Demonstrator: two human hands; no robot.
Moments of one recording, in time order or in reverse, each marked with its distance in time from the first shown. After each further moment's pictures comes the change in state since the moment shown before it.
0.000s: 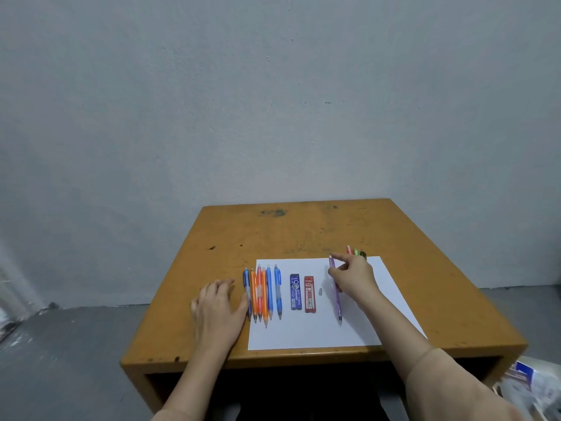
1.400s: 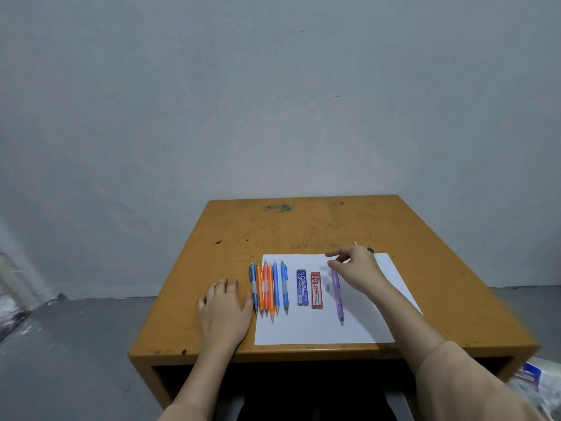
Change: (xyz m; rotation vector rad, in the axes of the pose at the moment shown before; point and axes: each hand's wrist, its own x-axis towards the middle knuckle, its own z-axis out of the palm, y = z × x) left_hand -0.001 0.000 0.000 0.157 -0.198 -0.057; right_hand 0.000 -0.013 -0.005 -0.158 -0.094 -0.139
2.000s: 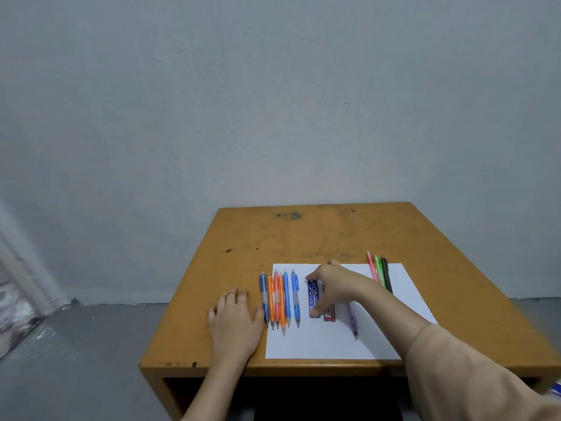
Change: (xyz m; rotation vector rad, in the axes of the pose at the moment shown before) left_hand -0.002 -0.002 0.000 -0.018 0.007 0.018; right_hand 0.021 -0.031 0.034 -0.657 -0.528 -0.189
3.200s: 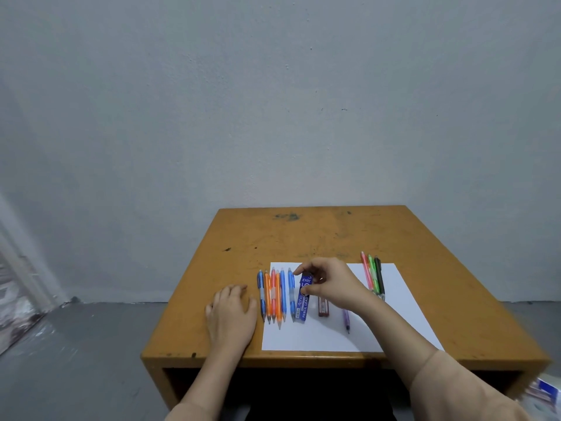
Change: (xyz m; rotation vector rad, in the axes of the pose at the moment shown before) left_hand -0.002 -0.001 -0.002 -0.198 0.138 -0.036; right_hand -0.047 -0.014 0.003 0.698 0.311 -0.177
